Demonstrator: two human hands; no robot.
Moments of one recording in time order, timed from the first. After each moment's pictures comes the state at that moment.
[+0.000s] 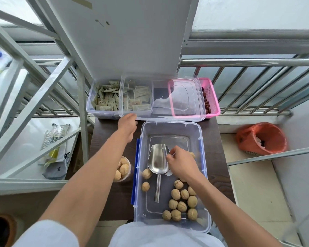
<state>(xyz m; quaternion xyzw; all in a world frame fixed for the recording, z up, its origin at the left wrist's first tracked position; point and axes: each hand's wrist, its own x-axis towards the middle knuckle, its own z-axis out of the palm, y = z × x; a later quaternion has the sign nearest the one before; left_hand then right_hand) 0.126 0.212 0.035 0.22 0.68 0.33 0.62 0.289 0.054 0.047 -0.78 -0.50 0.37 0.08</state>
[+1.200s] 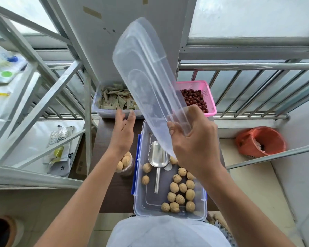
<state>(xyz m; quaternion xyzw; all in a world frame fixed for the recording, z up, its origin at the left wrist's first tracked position) 0.104 0.096 0.136 0.52 0.59 0.36 0.51 0.273 0.014 0.218 -0.65 -0.58 0.17 0.46</state>
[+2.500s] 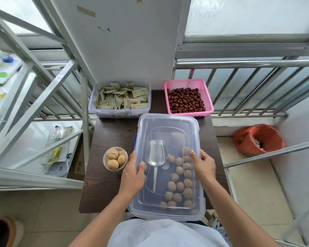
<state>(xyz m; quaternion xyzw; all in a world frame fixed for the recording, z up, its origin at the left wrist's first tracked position) 0.109 0.003 0.031 0.57 0.67 0.18 0.44 0.353 -0.013 0.009 -0.81 -0.26 0.38 0.37</state>
